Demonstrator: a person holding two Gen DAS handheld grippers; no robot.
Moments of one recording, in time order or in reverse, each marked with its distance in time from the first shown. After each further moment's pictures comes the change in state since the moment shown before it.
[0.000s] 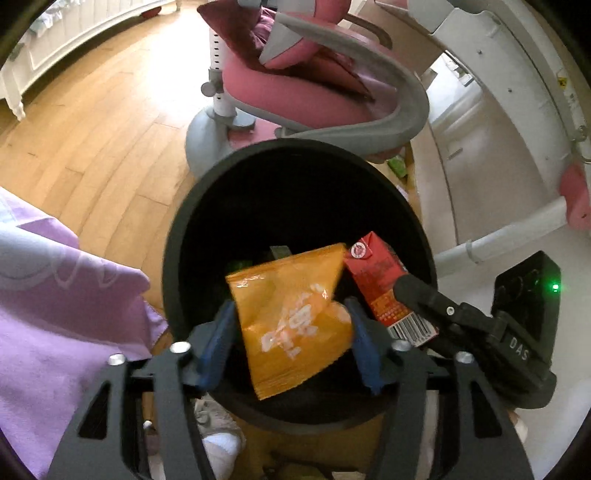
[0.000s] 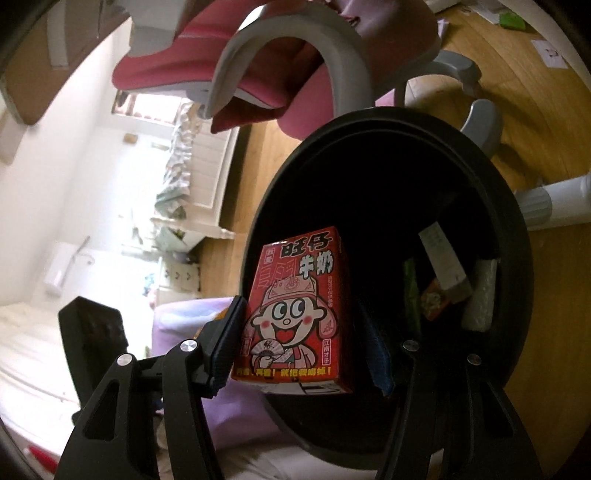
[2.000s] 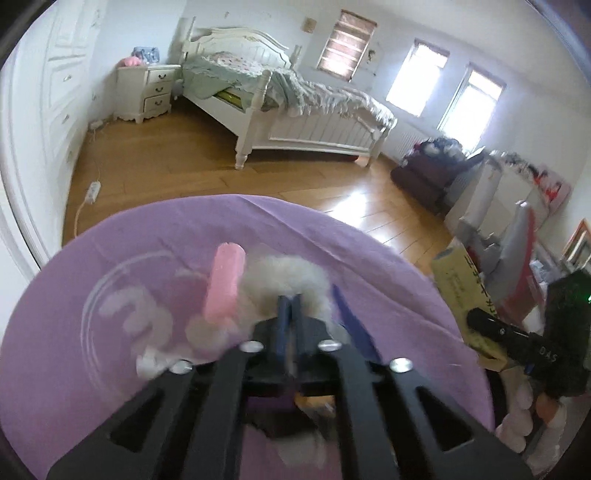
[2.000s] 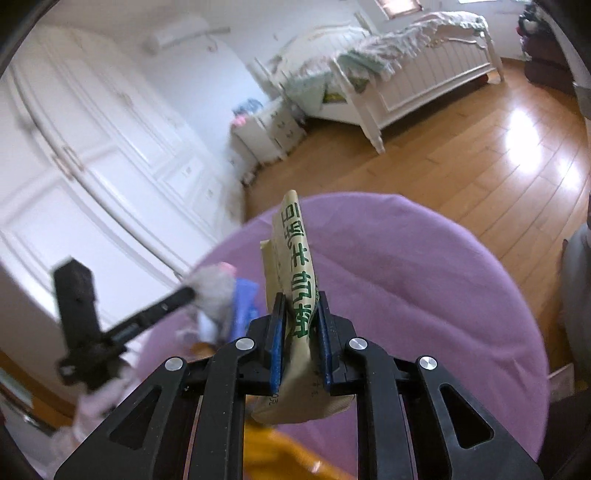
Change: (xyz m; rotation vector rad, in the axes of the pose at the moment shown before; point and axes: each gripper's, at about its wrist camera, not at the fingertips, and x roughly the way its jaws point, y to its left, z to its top) left arm -0.324 0.332 -0.182 -0.542 -0.678 0.323; right arm 0.197 0.388 -0.162 -0.834 0.331 0.226
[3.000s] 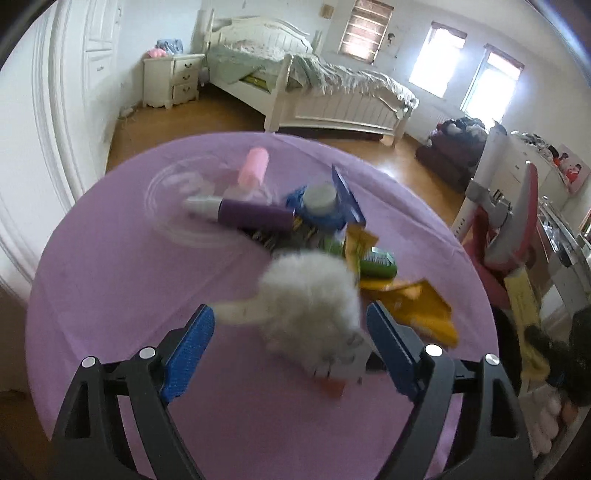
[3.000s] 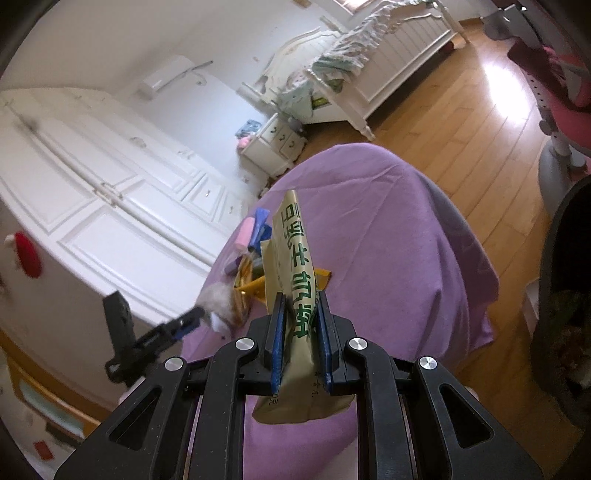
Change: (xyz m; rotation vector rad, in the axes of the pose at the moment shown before) left arm -0.059 -0.033 -0.092 0.009 0.072 0.162; right arm -0.140 -0.037 -0.122 0.170 -0.015 0.089
